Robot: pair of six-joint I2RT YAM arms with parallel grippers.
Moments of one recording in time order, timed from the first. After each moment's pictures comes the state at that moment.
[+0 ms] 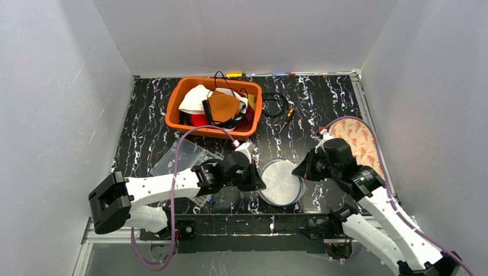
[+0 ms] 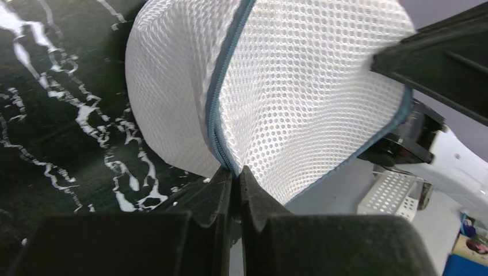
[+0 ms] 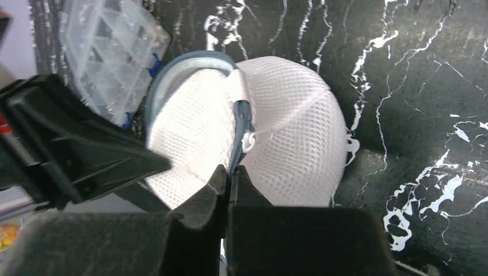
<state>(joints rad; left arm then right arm) -1.12 1.29 0.77 -0.14 0.04 -1.02 0.55 0.68 0.73 -0.77 -0.21 0.64</state>
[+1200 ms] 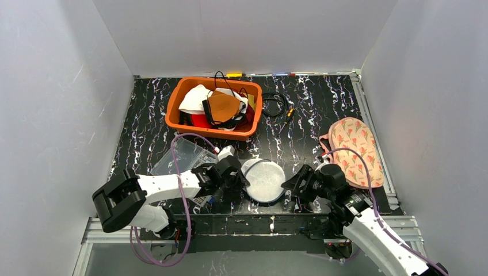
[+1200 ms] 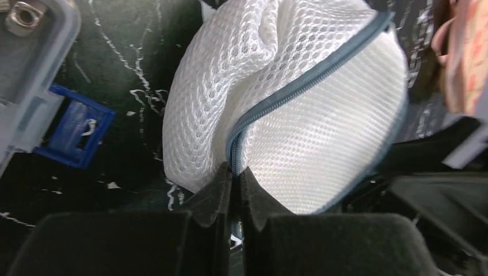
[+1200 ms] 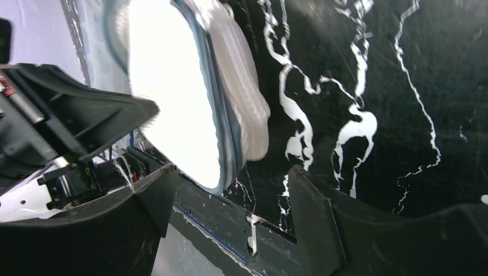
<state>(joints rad) -1.02 1.35 0.58 -0.07 -0.13 -1.15 0.54 0.41 0.23 -0.47 -0.27 0.98</state>
